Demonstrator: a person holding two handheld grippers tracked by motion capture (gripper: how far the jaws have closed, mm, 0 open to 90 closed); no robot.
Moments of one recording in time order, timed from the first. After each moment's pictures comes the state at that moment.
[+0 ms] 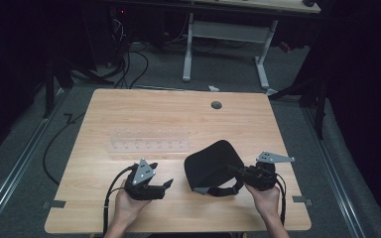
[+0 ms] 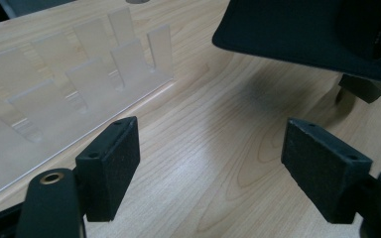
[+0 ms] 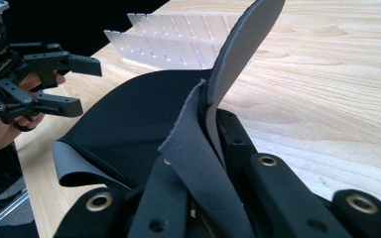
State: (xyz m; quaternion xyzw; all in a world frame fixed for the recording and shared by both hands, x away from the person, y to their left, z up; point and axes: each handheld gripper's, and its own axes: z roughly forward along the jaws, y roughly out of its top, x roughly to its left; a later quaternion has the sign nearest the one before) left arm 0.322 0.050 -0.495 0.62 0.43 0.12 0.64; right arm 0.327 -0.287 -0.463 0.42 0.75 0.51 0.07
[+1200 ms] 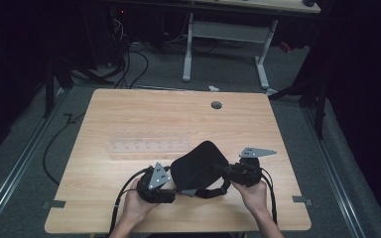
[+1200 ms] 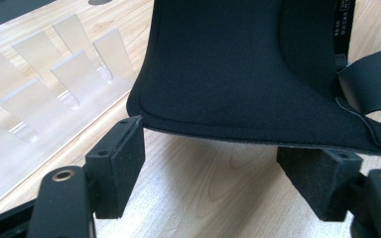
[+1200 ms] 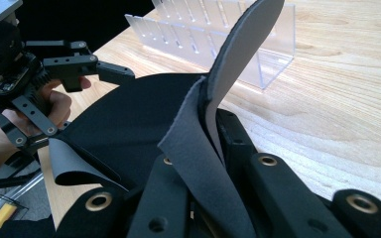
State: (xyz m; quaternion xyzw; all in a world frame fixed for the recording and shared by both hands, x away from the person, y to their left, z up) left arm 0.314 0.022 -0.499 0.66 0.39 0.11 0.63; right arm 0.342 -0.250 -0.458 0.39 0.77 0.50 0.04
